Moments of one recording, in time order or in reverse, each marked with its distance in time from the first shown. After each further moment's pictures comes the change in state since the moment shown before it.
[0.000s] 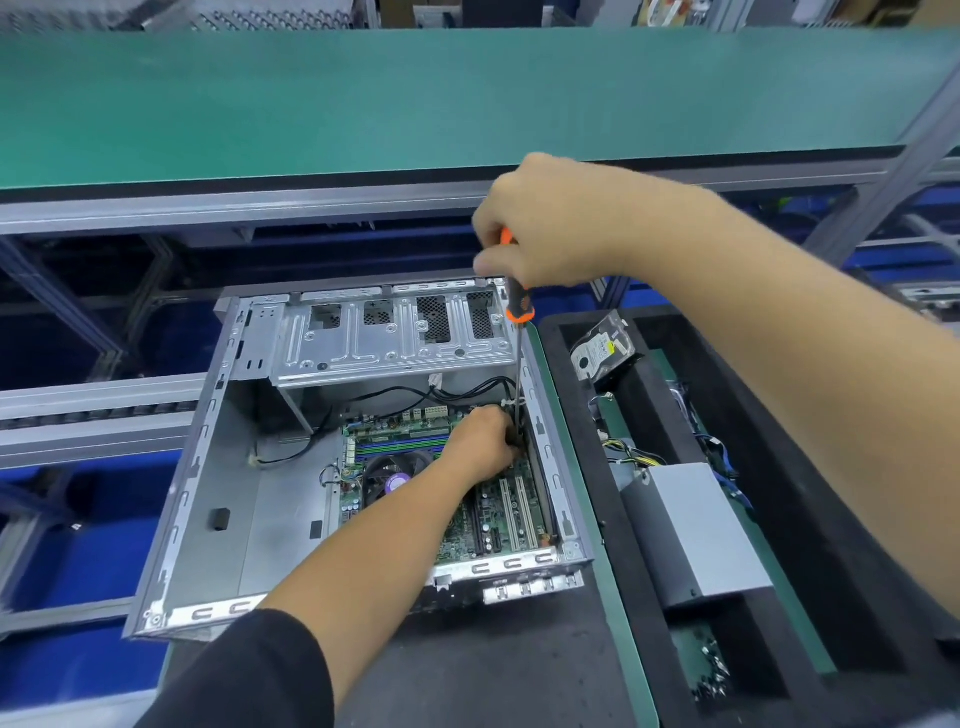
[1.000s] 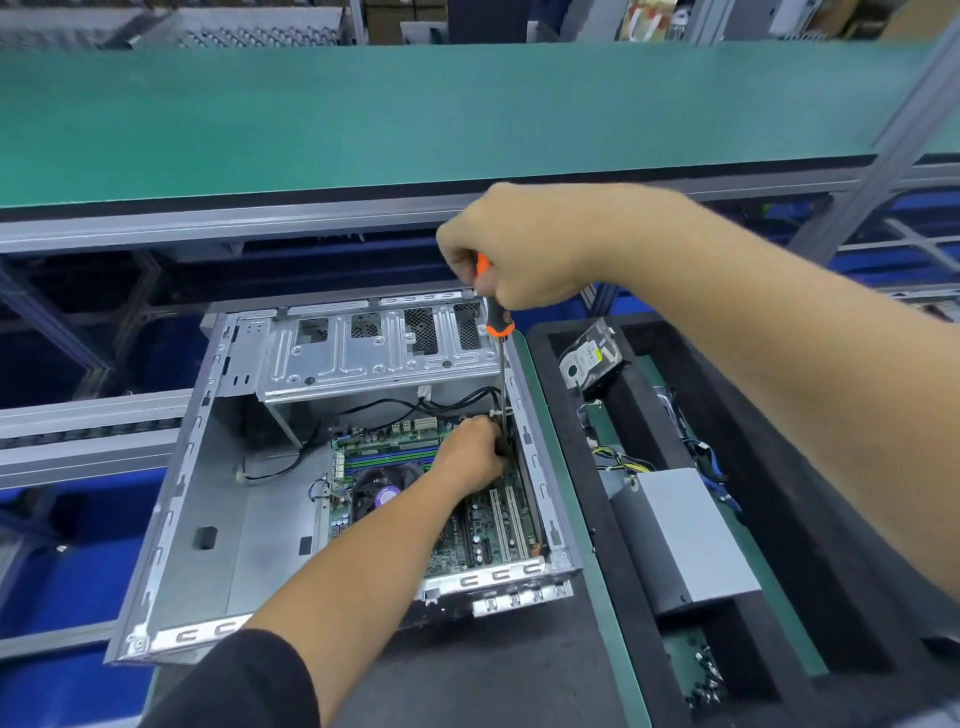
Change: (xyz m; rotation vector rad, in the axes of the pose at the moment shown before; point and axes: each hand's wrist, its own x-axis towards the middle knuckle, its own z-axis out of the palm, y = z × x) left_hand 0.001 -0.001 0.004 0.010 0.008 0.006; right_hand -0.004 -0.003 -0.008 -0.039 -0.139 -0.044
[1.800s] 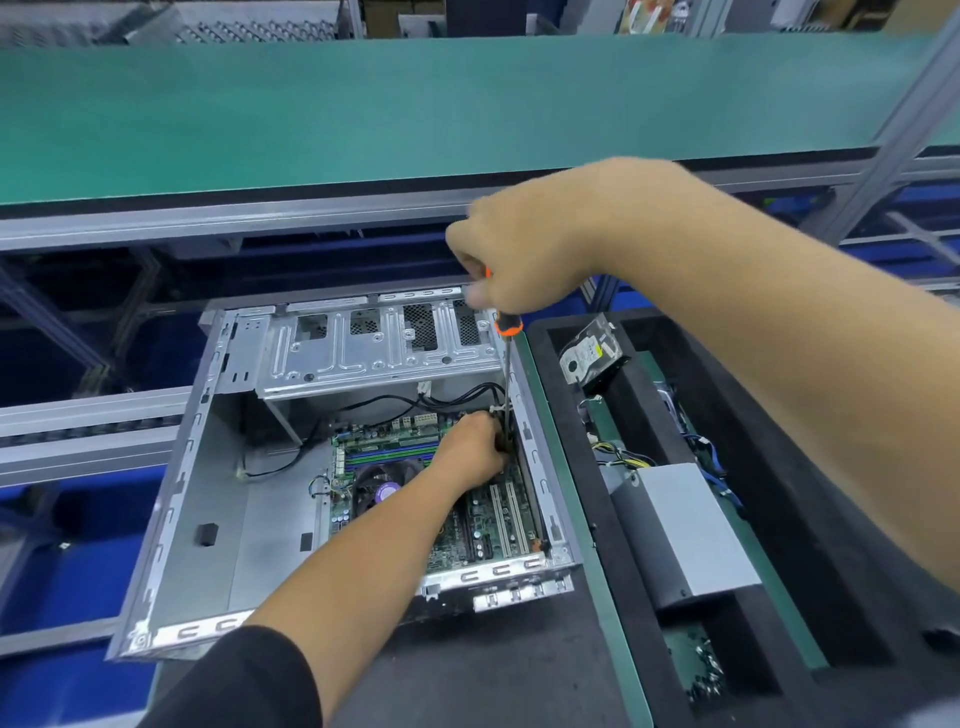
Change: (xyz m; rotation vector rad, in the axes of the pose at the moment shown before) left_hand 0.002 -0.001 0.000 -0.001 -0.007 -0.009; right_hand -0.001 -0.006 -0.009 -0.215 -0.169 0.063
